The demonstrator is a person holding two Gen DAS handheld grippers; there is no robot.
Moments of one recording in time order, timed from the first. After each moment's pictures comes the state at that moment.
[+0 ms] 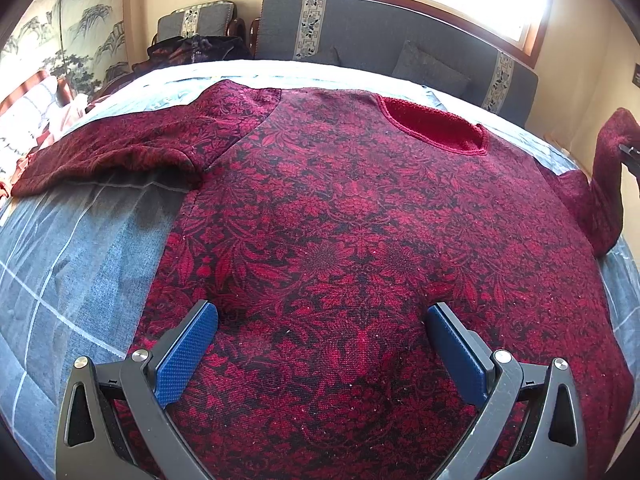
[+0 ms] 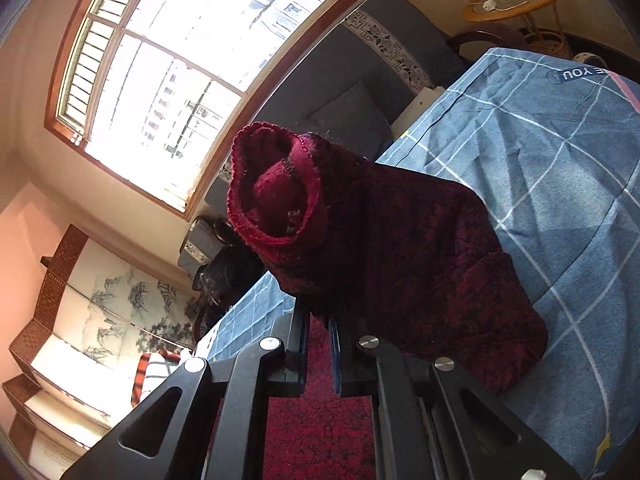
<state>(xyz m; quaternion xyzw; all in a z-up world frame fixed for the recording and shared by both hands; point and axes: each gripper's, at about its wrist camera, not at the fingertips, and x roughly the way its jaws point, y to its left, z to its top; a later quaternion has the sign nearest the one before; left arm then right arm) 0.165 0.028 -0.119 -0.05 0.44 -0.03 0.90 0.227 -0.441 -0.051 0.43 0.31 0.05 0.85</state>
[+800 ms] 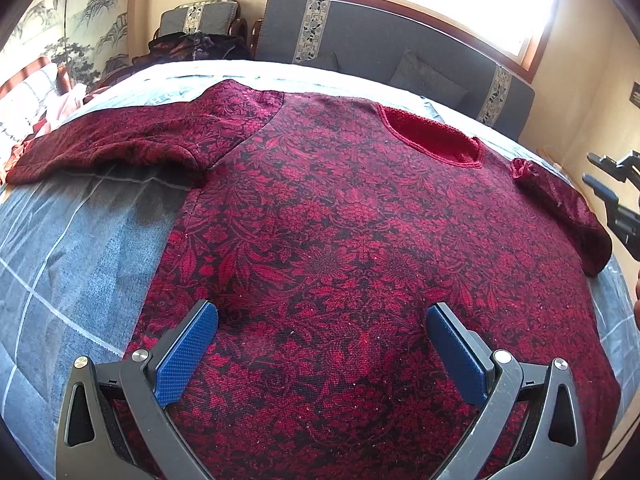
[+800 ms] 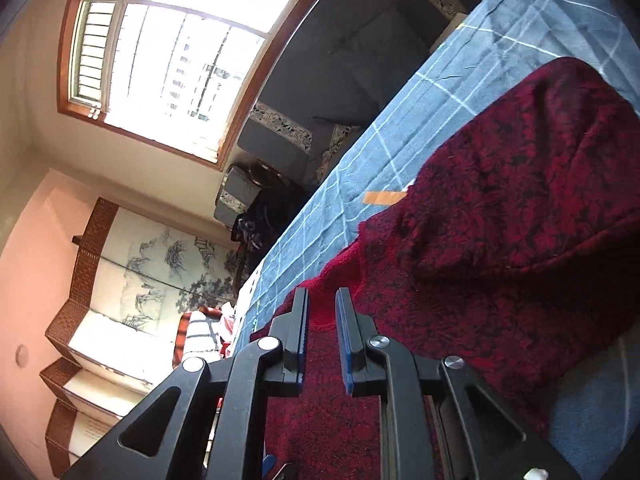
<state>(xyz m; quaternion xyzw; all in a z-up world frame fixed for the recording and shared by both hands) 0.160 0.038 -0.117 -0.08 0.43 -0.04 0.90 0.241 -0.348 -0.093 0.48 0.36 0.12 0.79</state>
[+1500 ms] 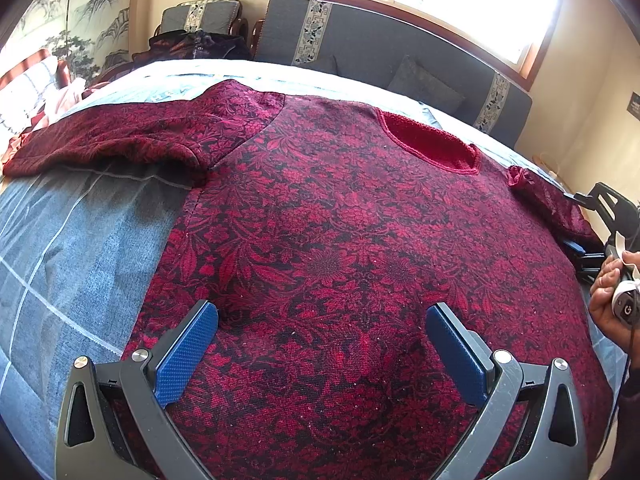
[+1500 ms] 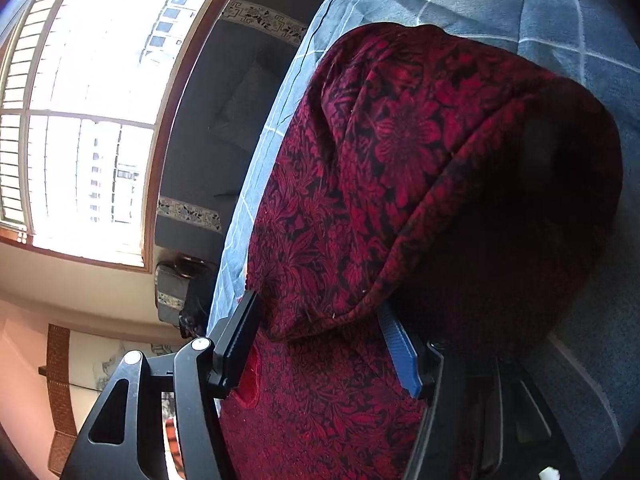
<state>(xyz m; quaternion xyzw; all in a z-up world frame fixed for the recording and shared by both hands) 0.159 0.042 -0.116 -0.10 0.42 -0.05 0.90 0.223 -0.390 -0.165 0.58 0.32 -0.08 0.74</state>
